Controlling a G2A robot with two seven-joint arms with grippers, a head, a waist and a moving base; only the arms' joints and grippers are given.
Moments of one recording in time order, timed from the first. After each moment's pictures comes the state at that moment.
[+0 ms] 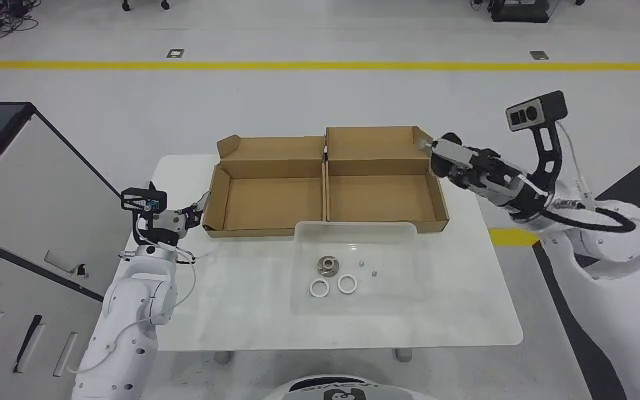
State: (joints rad) left arm 1.73 -1.15 -1.60 -1.80 1.33 0.00 0.00; right arm -1.43 -0.79 1.57 -2.01 0.64 -0.15 0.78
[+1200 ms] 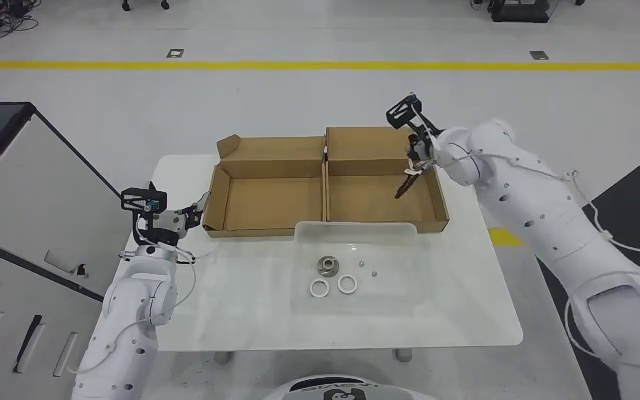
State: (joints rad) left arm 1.73 -1.15 -1.60 -1.80 1.33 0.00 0.00; right arm -0.61 -0.97 0.67 -1.39 -0.89 0.00 1.03
